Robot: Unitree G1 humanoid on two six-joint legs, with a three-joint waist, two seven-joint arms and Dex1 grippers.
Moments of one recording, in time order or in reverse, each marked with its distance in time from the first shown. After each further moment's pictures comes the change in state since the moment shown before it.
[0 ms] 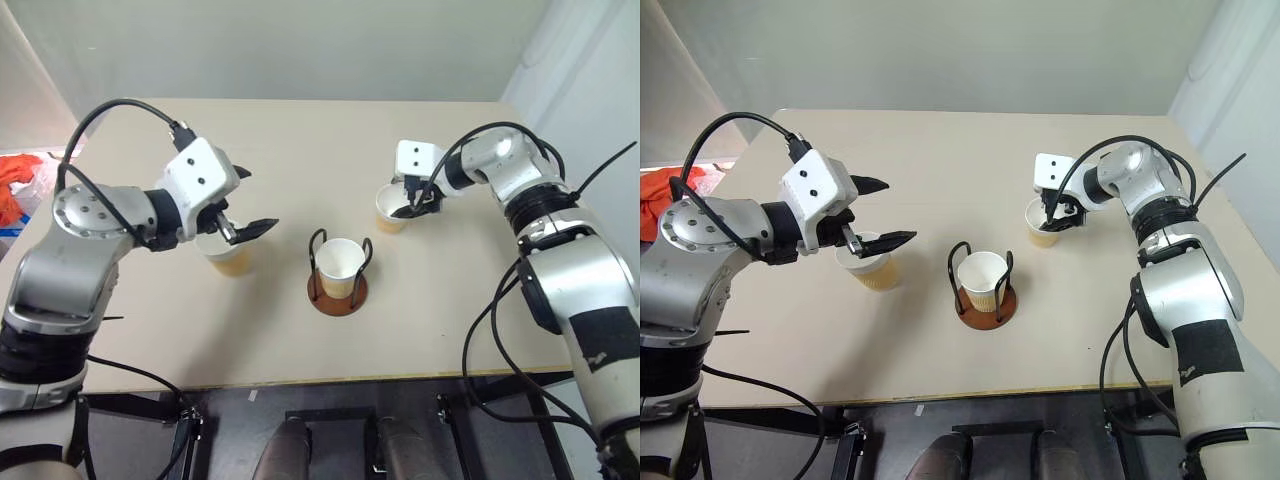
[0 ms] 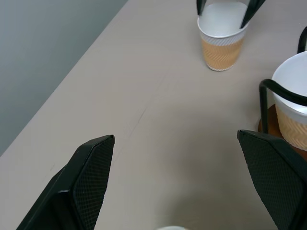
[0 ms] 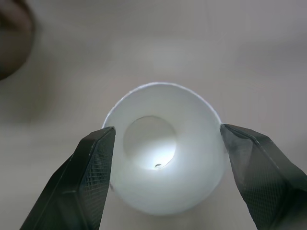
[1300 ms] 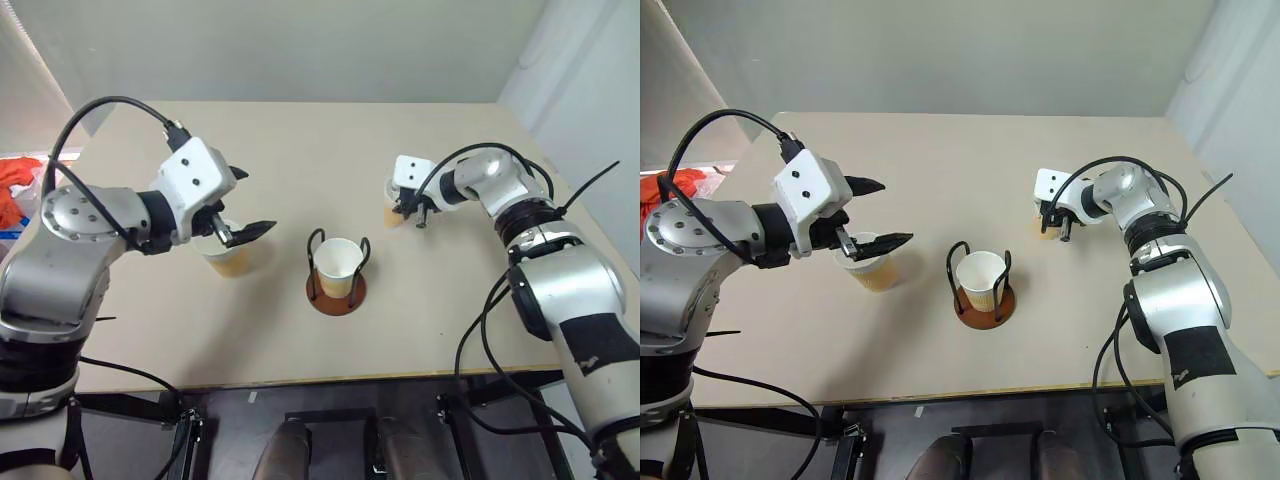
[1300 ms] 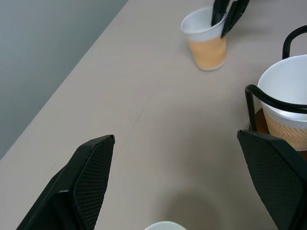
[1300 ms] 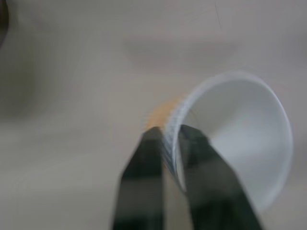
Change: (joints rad) left arm 0.009 0.019 0.023 -0.040 -0.014 0.042 -0.001; right arm 0.050 0.036 -0.067 0.036 -0.082 0.049 -0.045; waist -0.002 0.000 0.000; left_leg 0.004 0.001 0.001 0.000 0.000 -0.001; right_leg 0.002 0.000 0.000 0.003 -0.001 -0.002
